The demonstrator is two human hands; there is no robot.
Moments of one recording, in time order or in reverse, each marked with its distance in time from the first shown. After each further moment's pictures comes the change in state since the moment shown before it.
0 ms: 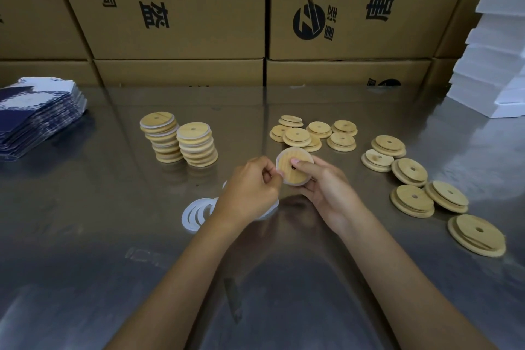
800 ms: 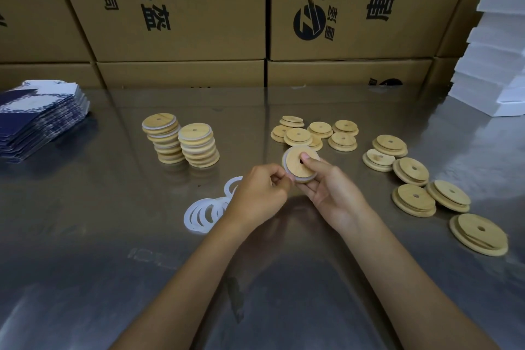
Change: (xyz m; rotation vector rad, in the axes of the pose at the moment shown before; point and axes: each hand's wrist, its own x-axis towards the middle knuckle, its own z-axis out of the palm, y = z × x) left_hand -0.003 0.004 0.011 -0.197 -0.103 -0.064; right_hand 0.000 -0.003 -0.002 0.248 0.020 0.071
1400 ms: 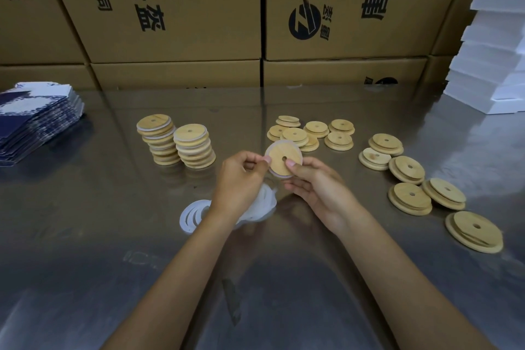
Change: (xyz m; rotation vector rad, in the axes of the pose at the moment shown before) left_hand 0.009 -0.001 -0.016 -0.264 0.247 -0.126; right_hand -0.003 0.003 0.004 -0.250 0.019 -0.039
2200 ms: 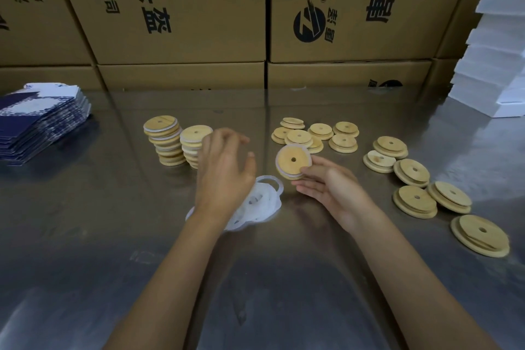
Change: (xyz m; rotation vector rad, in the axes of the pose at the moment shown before) left_hand 0.010 -0.004 -0.029 0.630 0.225 0.503; right_hand 0.005 -0.009 -0.012 -0.064 0.031 0.028
